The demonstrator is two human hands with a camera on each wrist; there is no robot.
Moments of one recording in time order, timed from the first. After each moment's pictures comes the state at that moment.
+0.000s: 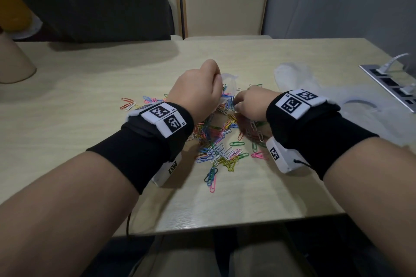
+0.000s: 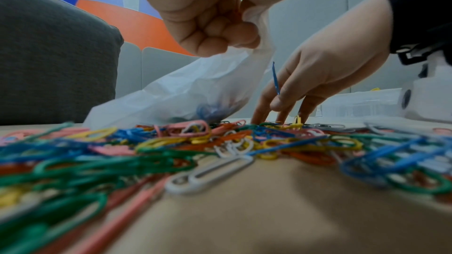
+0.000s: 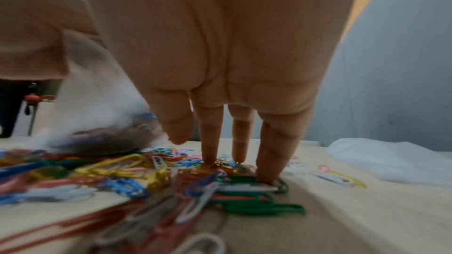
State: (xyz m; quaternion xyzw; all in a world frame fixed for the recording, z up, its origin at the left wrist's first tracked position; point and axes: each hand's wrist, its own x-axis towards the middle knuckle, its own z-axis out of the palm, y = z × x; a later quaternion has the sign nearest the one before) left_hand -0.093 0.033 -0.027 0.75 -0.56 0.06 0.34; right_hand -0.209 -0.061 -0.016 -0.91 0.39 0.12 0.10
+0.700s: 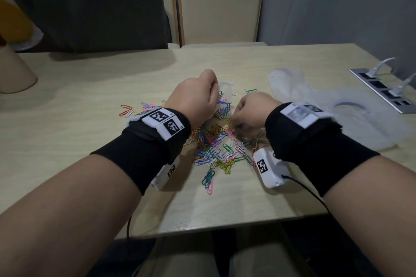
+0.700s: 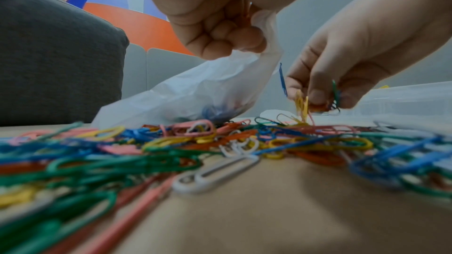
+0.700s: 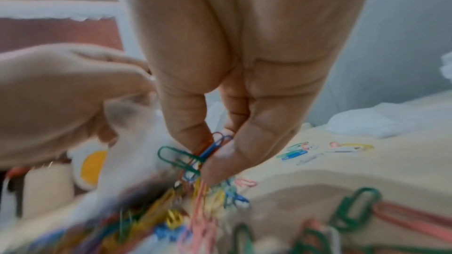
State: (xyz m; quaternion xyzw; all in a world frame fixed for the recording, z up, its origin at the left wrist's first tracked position) left_hand -0.093 0.034 -0.027 0.75 -0.59 0.05 0.30; right_hand -0.223 -0.050 -0.014 -0.87 0.45 0.05 0.21
